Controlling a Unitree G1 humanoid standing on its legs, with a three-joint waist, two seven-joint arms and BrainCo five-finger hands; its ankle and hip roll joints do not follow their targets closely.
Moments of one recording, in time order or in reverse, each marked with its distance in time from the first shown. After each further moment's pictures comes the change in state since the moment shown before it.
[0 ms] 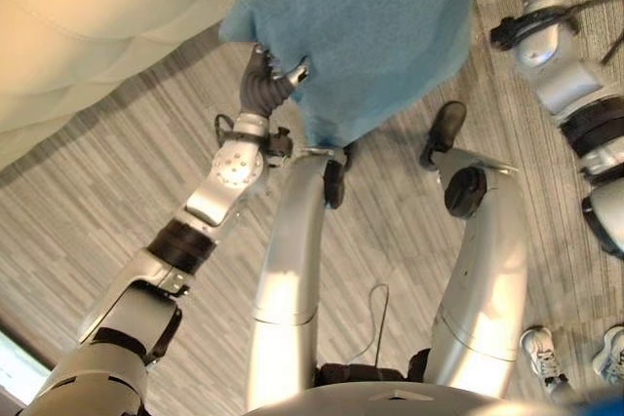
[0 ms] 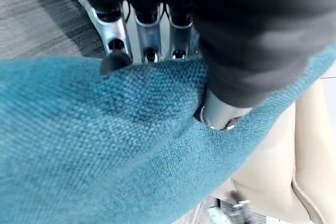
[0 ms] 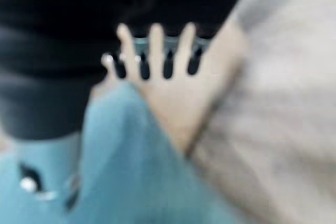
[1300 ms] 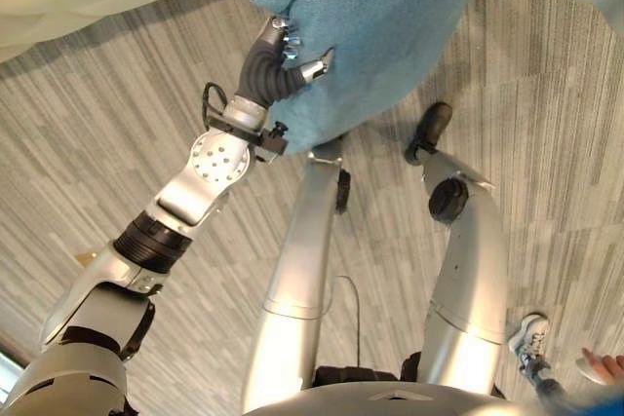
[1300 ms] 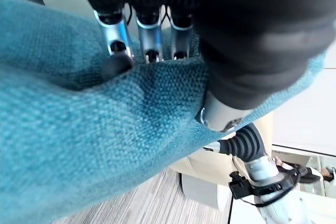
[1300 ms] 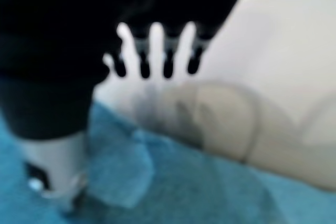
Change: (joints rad) left arm -0.077 0.116 0.004 -0.163 0.115 -0.001 -0.169; right arm -0.405 -0.185 0.483 -0.288 -0.296 -0.102 0.385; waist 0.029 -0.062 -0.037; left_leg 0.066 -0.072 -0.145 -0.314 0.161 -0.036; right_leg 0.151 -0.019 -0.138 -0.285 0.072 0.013
